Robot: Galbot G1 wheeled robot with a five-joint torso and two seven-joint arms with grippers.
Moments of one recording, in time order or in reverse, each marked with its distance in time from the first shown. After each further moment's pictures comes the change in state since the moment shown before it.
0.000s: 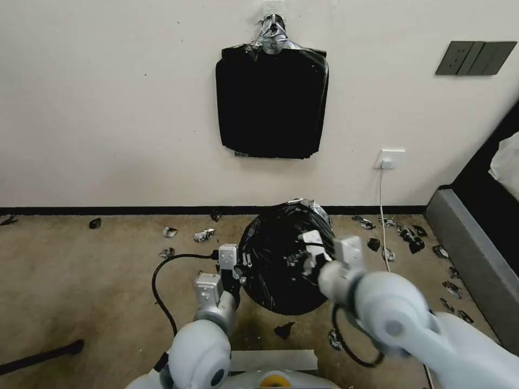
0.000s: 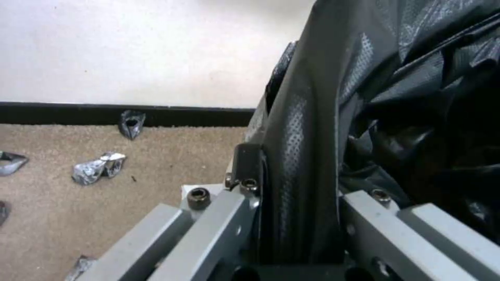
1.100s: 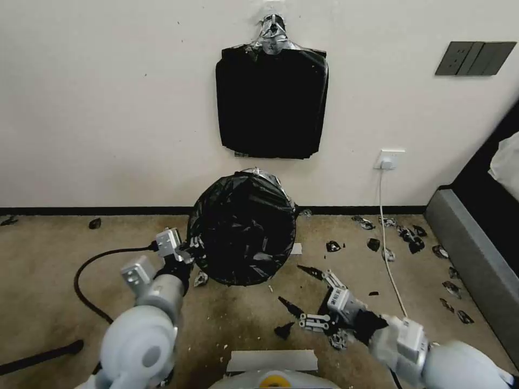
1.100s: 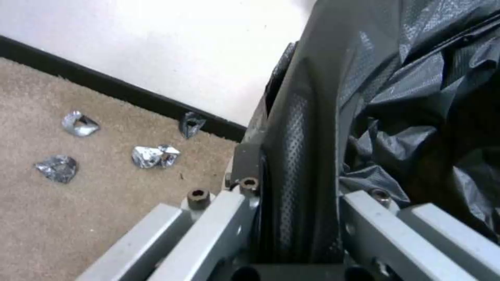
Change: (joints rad) left arm 0.123 -0.035 -0.340 -0.140 -0.301 0.015 -0.044; right arm -0.853 -0.377 0.560 0.239 -0.730 0.536 -0.765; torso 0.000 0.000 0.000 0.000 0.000
